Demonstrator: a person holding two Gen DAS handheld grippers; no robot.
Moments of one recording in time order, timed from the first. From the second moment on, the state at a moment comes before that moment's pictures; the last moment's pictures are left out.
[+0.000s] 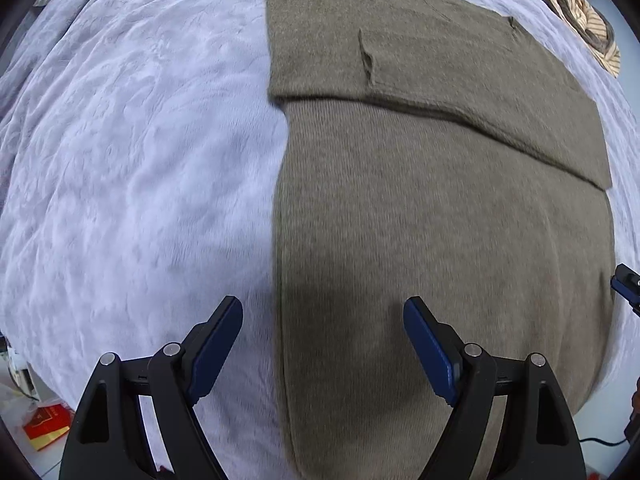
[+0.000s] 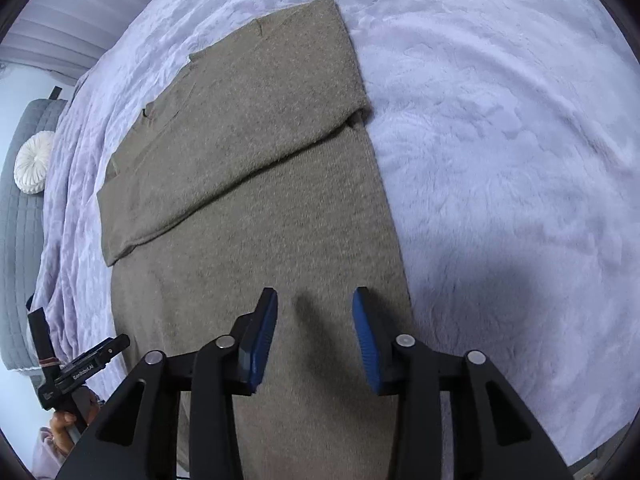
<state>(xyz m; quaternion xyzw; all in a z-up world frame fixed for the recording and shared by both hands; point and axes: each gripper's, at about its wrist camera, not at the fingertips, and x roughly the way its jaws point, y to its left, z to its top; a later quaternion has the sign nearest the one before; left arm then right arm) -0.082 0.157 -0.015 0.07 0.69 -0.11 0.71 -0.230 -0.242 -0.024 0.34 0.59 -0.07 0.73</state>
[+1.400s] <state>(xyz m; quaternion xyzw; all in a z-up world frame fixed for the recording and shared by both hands) -0.213 0.190 0.036 0.10 0.73 -0.13 0.67 -0.285 -0.176 -0.014 0.29 0.67 -0.03 0.69</state>
